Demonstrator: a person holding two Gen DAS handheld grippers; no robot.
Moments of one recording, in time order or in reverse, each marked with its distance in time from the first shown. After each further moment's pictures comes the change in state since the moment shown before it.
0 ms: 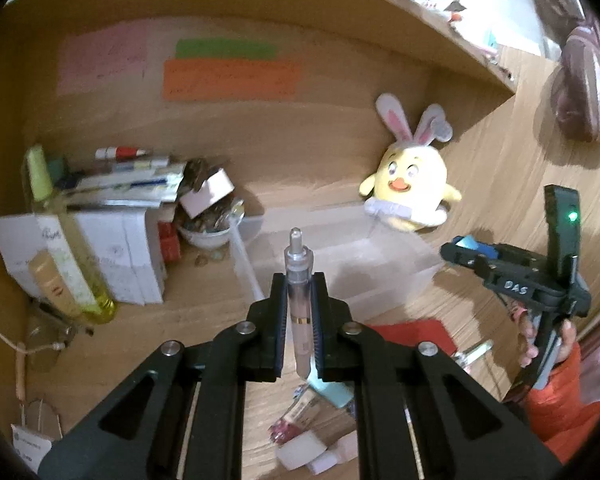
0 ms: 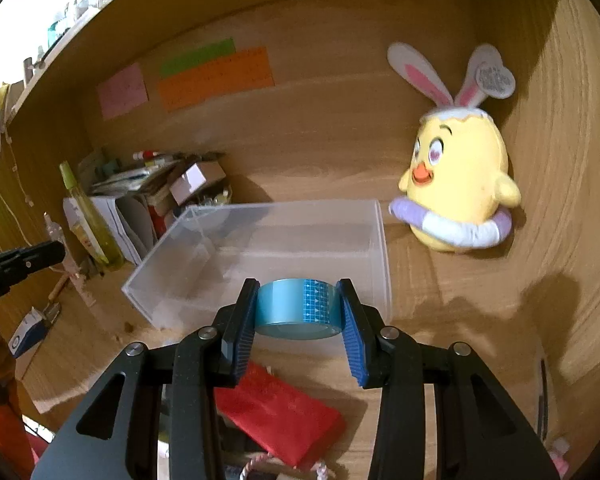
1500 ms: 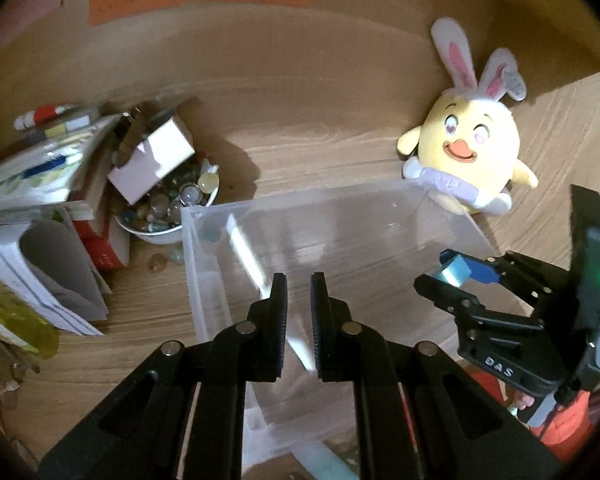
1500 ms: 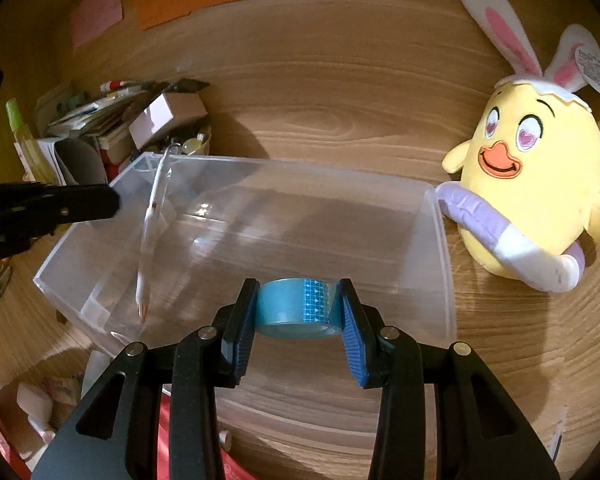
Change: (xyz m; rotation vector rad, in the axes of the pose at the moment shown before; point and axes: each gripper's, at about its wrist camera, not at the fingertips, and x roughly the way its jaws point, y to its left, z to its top) left arm 0.162 0.004 0.031 -0.042 0.266 0.058; right arm 0.119 0.004 0.006 -0.145 0.210 -0.020
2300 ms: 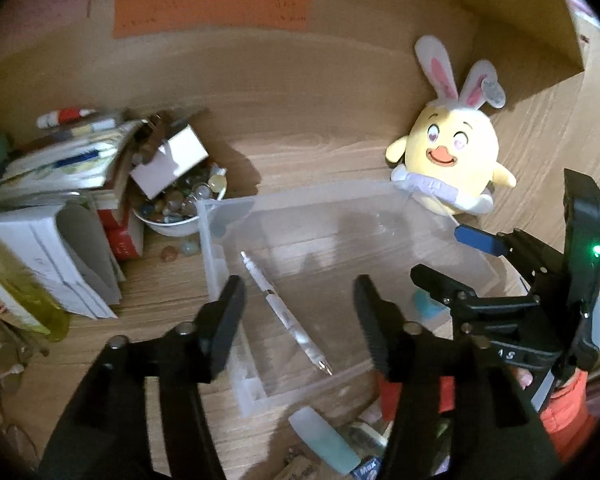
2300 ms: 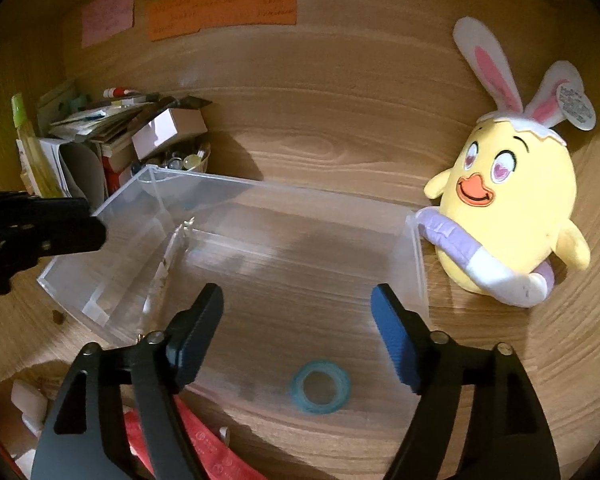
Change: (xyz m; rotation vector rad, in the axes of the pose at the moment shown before) left arm -0.043 0.001 -0.020 0.005 -0.077 -0.014; right arm -0.027 0.007 0.003 -0.024 -0.068 -0.069
